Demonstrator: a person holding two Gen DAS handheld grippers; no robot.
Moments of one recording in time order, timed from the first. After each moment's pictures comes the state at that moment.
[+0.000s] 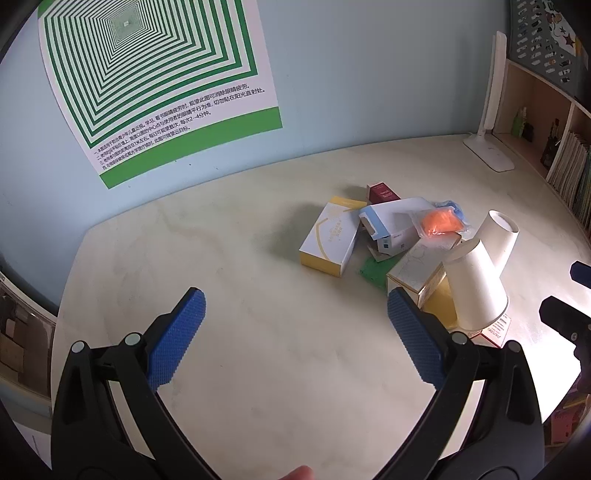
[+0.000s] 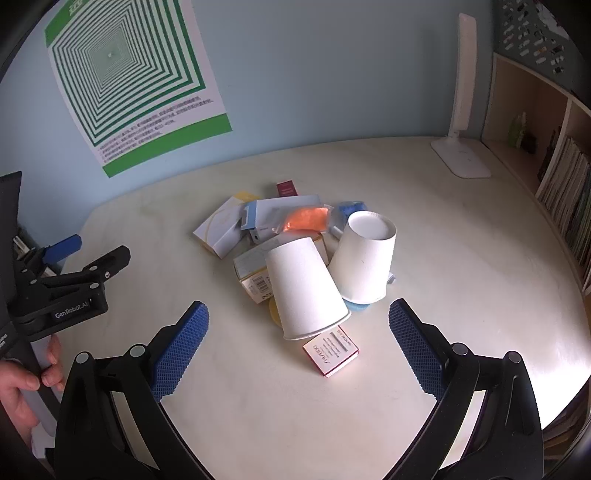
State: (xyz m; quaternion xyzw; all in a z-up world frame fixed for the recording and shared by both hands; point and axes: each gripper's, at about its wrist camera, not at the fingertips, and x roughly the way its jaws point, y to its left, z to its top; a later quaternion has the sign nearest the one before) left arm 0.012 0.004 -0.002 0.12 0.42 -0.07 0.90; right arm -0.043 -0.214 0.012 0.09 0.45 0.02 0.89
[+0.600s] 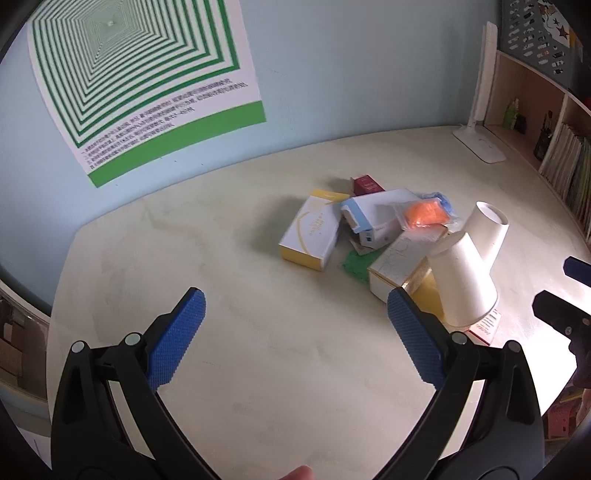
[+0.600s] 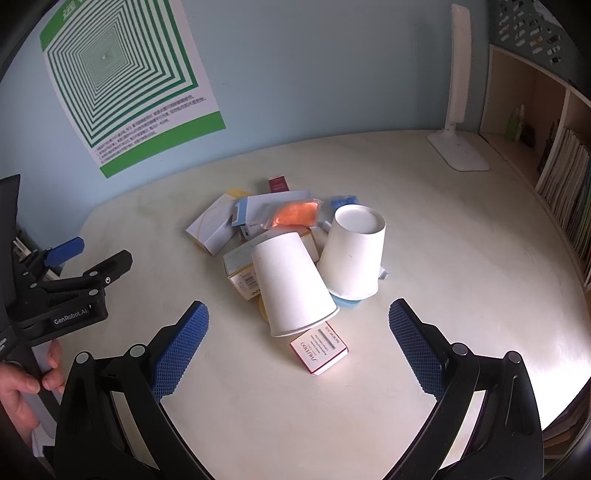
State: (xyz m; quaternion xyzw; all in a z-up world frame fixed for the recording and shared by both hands) left arm 0.013 -0.016 -0.009 0.12 0.43 -0.09 0.89; right arm -0.041 -0.226 0.010 0.10 0.46 0.02 0.88
